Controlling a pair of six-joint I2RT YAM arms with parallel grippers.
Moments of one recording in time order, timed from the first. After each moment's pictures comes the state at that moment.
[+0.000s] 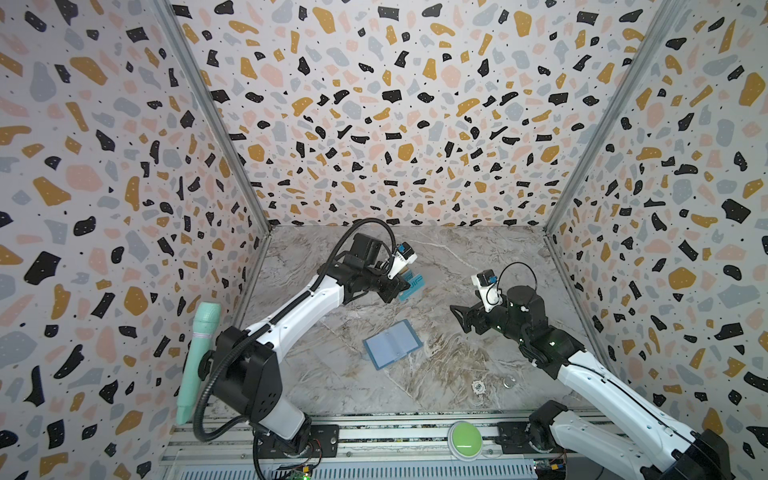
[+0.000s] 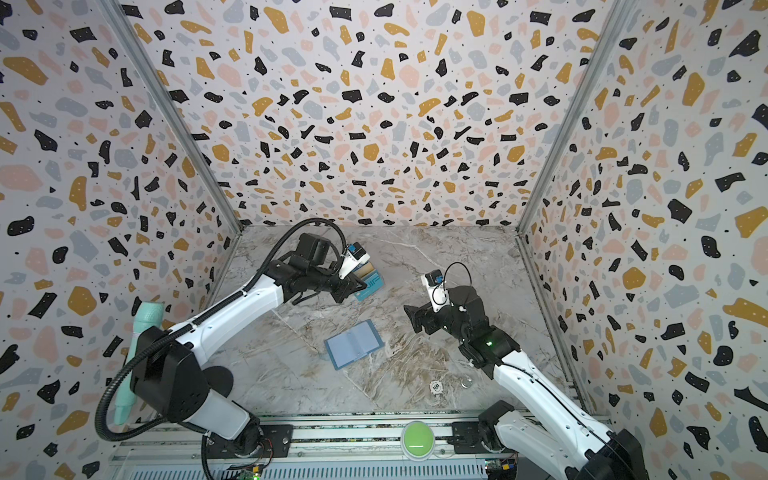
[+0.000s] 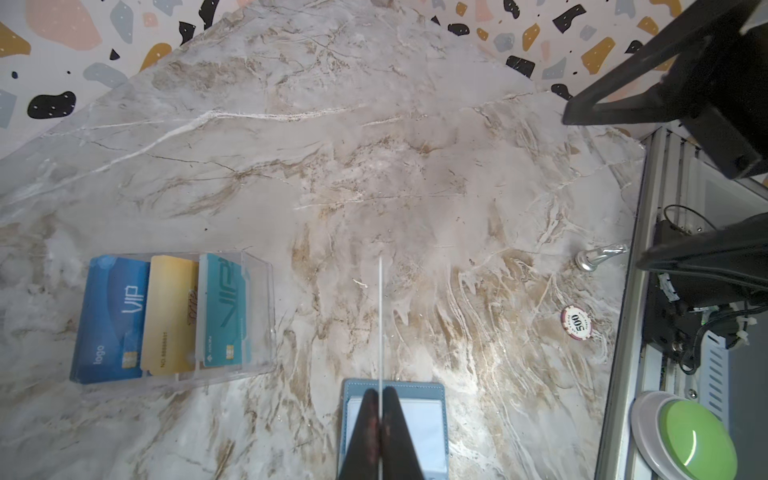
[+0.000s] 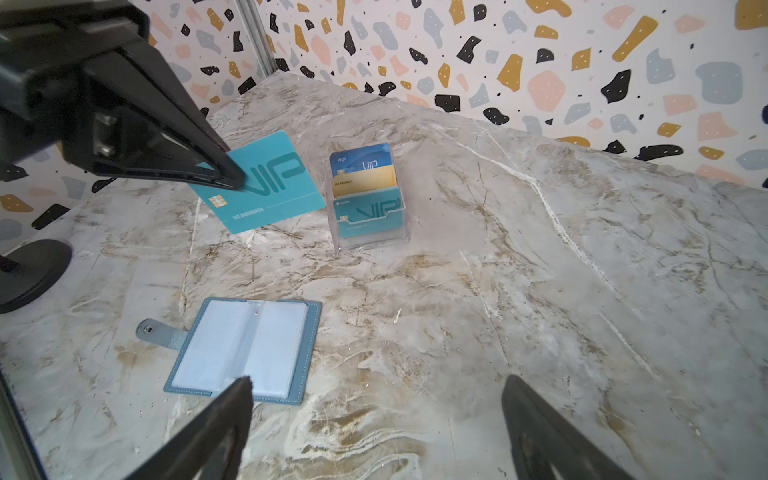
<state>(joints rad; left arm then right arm) -0.50 1.60 1.35 -0.56 0.52 0.27 0.55 0.92 0.68 -0.19 -0.13 0.06</state>
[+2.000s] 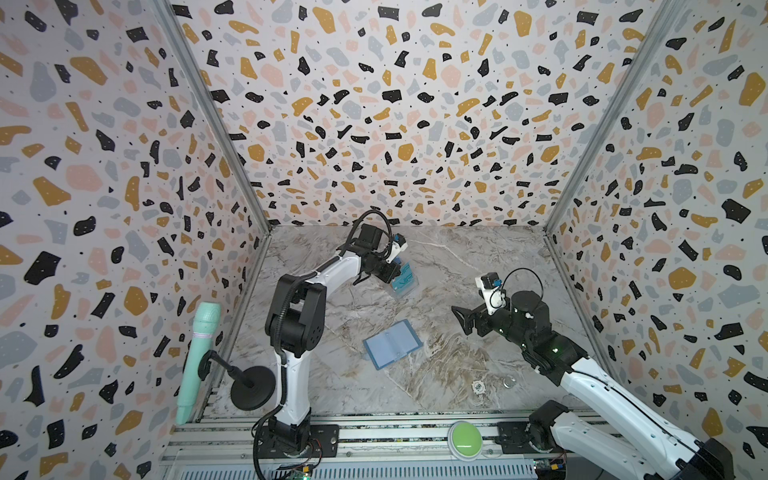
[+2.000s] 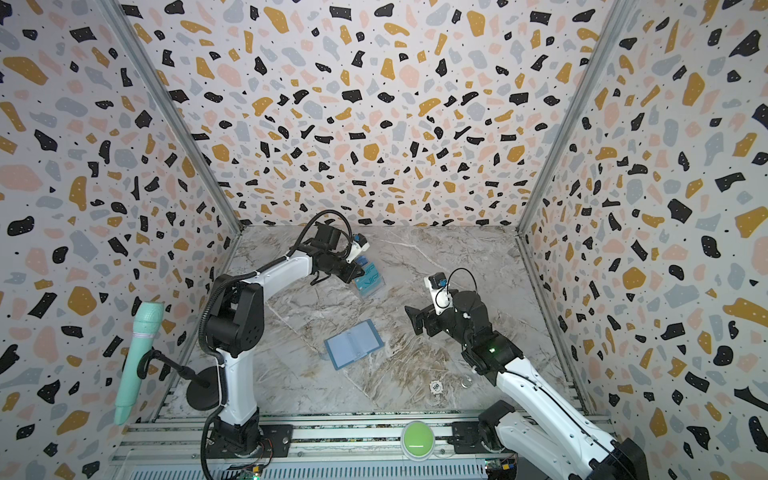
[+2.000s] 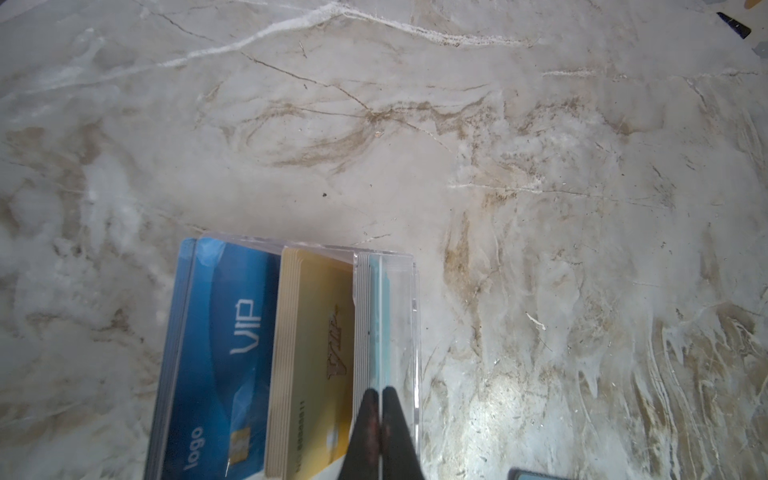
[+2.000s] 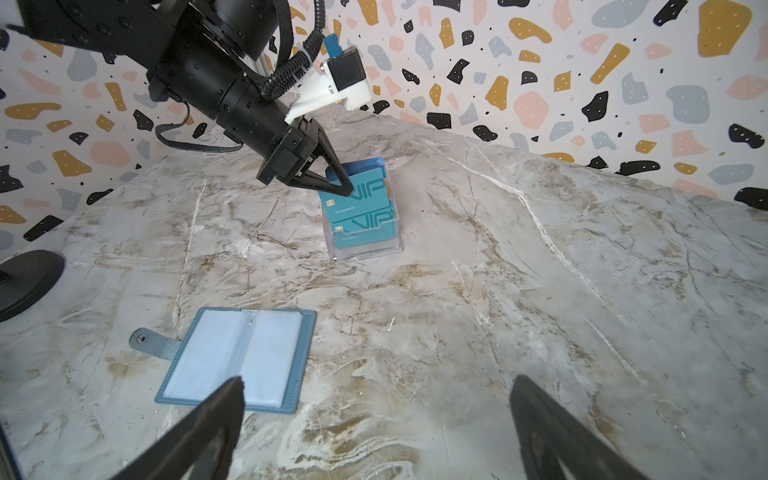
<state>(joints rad) -0.38 2.07 1.60 -0.49 0.45 0.25 0.55 0.86 0.63 -0.15 -0.11 0.06</state>
